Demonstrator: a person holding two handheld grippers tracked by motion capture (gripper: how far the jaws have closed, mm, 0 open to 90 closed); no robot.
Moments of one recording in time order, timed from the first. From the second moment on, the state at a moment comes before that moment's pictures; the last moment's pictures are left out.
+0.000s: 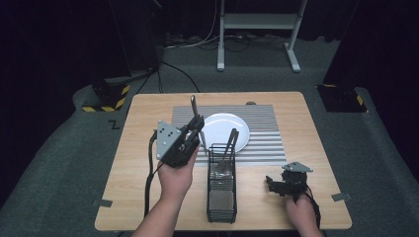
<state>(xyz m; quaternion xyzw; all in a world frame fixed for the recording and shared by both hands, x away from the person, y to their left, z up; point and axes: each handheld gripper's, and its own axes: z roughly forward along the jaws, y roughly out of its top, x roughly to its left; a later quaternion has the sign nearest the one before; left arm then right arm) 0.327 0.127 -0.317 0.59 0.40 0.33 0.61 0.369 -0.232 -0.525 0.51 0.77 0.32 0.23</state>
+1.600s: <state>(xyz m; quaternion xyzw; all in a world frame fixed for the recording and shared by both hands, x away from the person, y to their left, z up) 0.386 0.182 -0.395 0.63 0.47 0.31 0.53 0.370 -0.231 -0.526 0.51 0.77 0.33 0.22</state>
